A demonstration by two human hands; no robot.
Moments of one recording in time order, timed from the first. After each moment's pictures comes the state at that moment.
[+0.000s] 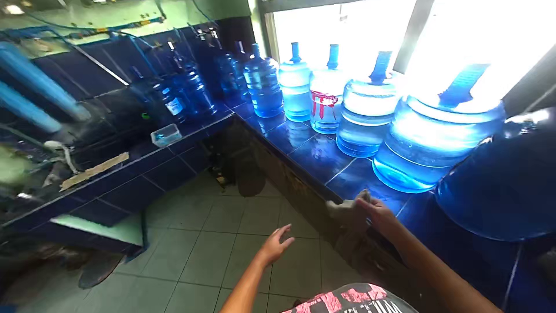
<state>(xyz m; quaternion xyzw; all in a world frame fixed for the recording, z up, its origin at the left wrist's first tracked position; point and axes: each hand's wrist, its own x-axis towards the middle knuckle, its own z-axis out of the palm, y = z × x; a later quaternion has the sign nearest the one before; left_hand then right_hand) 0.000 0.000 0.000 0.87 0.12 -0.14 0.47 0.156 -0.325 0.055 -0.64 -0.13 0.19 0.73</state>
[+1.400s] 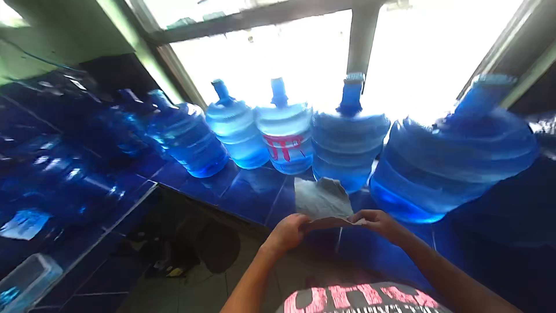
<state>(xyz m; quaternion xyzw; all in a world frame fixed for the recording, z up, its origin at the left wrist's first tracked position) 0.409 0.068 0.093 0.89 -0.33 -0.10 0.29 0.372 -0.253 0.052 -0.77 -0.09 0.13 0.61</state>
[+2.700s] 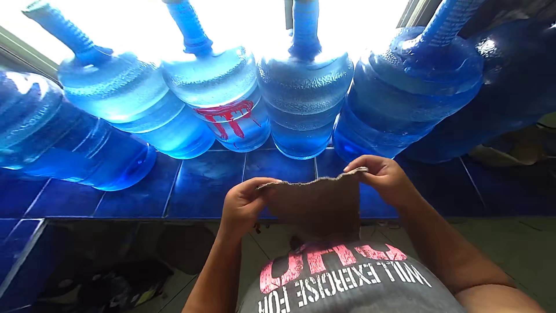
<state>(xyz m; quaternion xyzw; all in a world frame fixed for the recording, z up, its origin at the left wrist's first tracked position) 0.448 0.091 0.152 0.67 -0.33 -0.10 0.66 0.336 -0.217 0.138 -0.70 -0.01 -0.11 0.71</state>
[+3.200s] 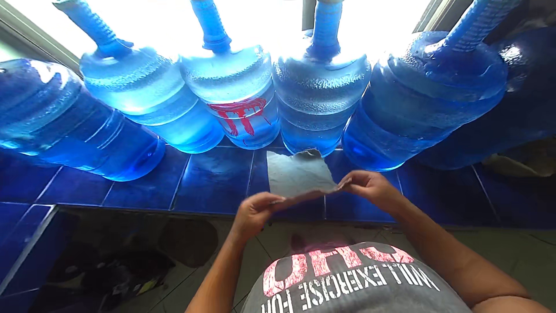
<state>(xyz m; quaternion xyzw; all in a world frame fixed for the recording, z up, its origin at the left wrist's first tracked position) 0.453 0.129 0.081 0.70 -0.31 -0.15 0.62 0.351 -0.207 0.097 -0.77 0.02 0.02 0.64</state>
